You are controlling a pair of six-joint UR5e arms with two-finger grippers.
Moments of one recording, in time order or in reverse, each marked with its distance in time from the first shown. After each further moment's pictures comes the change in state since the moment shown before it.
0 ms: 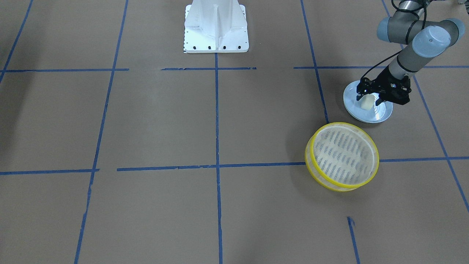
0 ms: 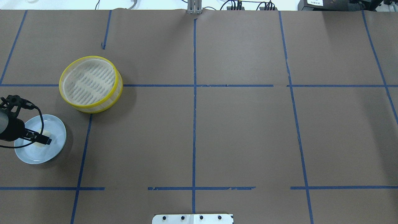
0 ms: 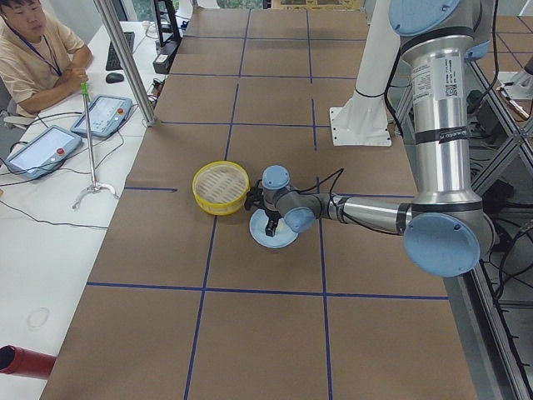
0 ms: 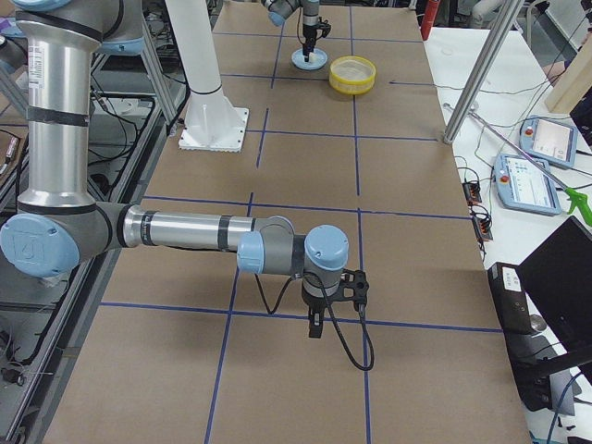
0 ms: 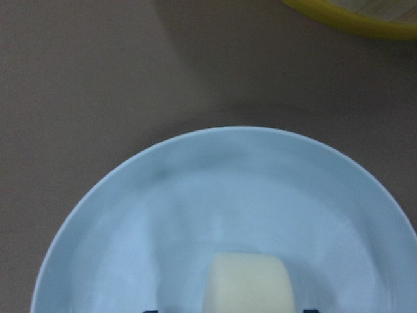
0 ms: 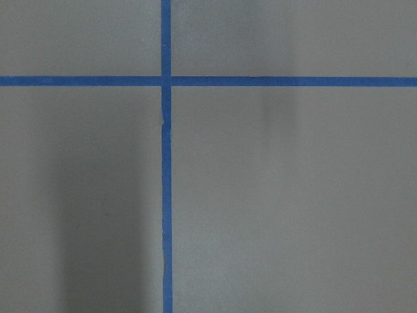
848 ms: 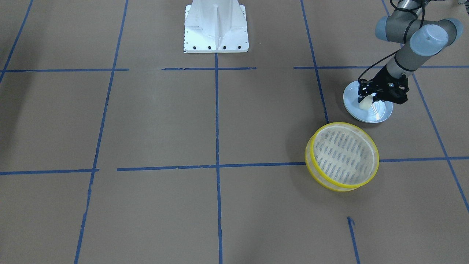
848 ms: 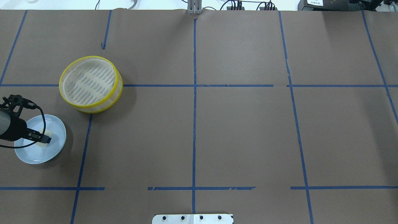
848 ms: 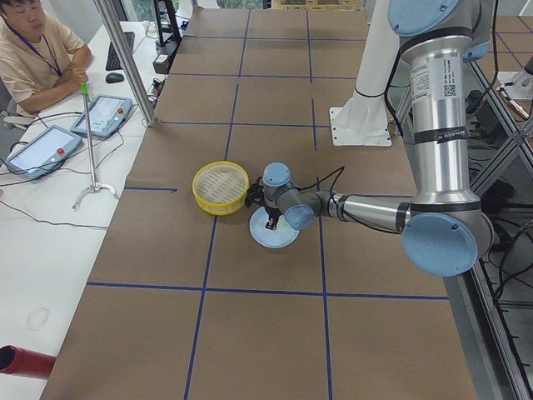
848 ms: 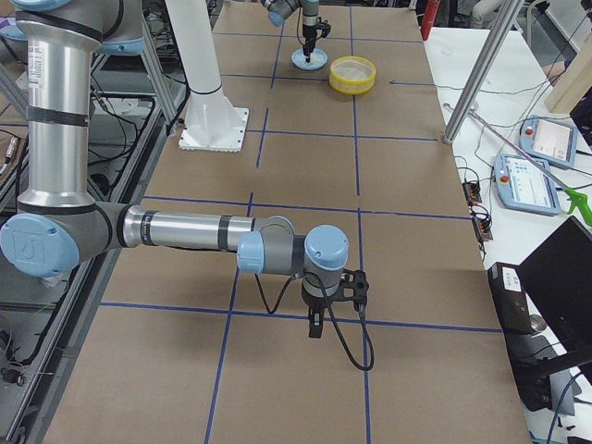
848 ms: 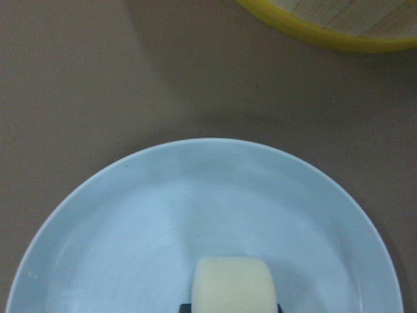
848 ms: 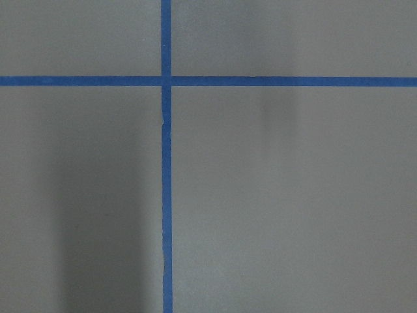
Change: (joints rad) left arm 0.007 -0.002 -0.021 0.001 0.009 -0.006; right arm 0.000 0.000 0.000 0.000 0.000 0.000
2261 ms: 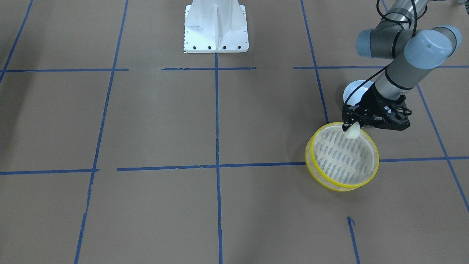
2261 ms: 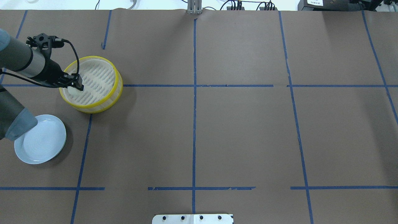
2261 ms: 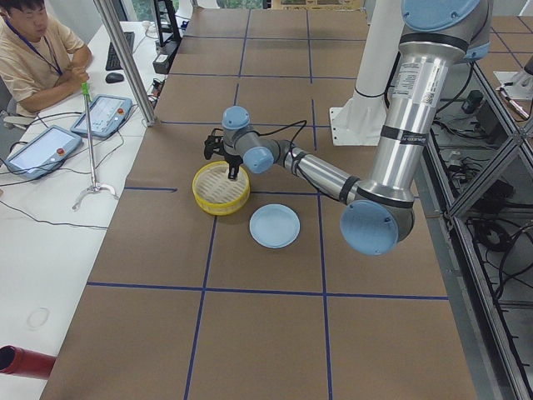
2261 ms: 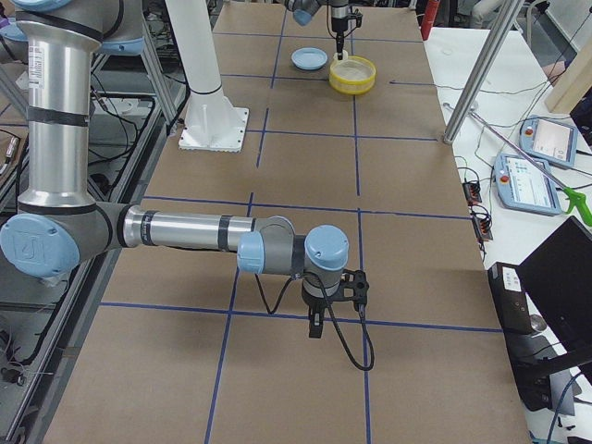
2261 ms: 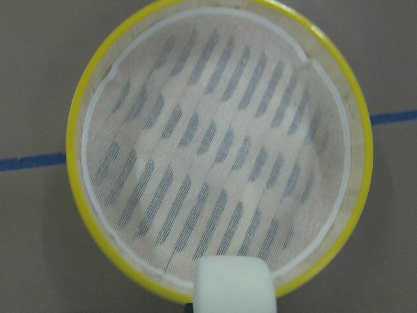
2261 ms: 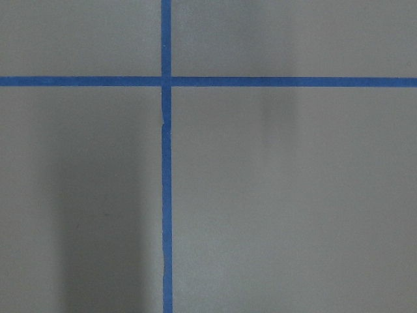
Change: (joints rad) left arm -0.152 -0.415 0.030 0.358 -0.035 -0.181; right arm 0.000 0.000 0.000 0.000 0.000 0.000
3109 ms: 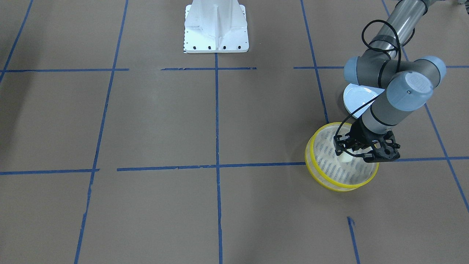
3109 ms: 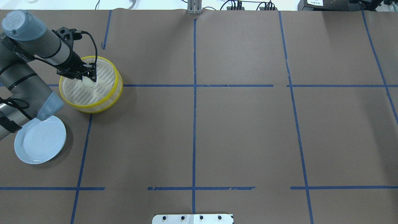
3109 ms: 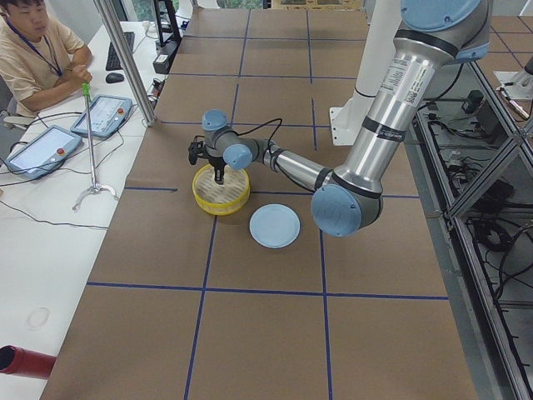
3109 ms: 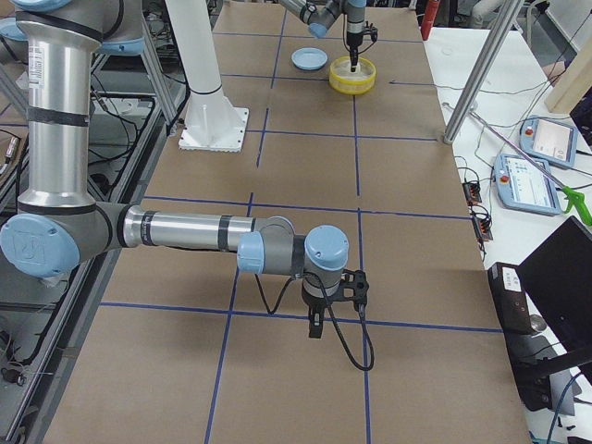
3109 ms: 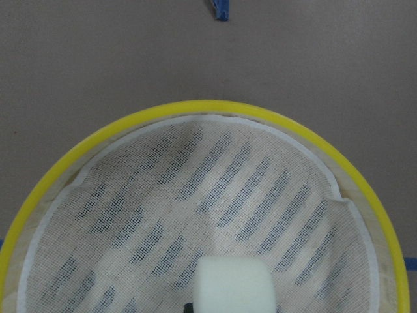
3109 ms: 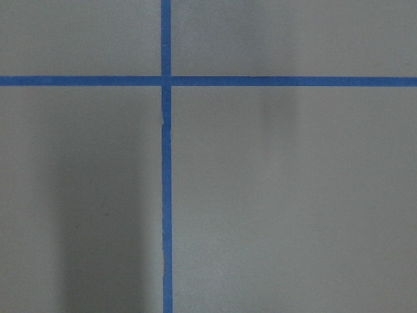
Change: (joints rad) left arm 0.007 -0.147 0.228 -0.014 0.005 -0.065; right arm 0.000 0.000 0.000 0.000 0.000 0.000
